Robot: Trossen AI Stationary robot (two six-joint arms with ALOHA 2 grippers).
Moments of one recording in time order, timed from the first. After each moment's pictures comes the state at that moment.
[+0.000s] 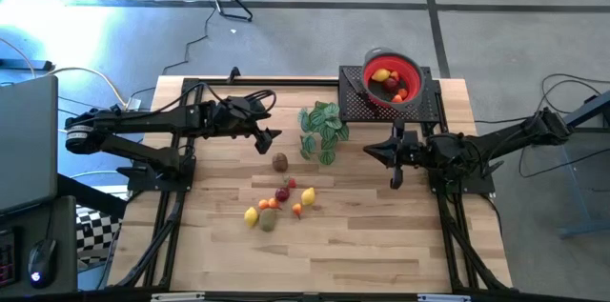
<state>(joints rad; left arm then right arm) 0.18 1.12 0.91 -0.36 -0.22 -0.35 0.24 0.76 0.45 0.34 0.38 0.15</state>
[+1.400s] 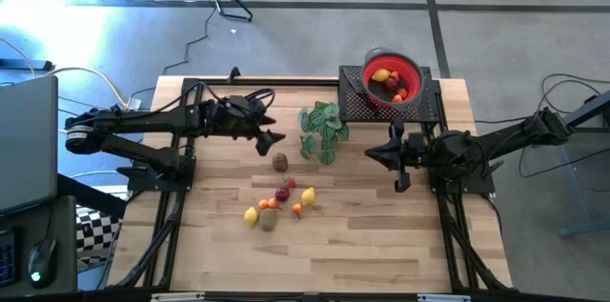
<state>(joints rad) 0.18 1.12 0.91 -0.32 -0.06 -0.46 0.24 0.77 0.45 0.49 0.25 0.08</state>
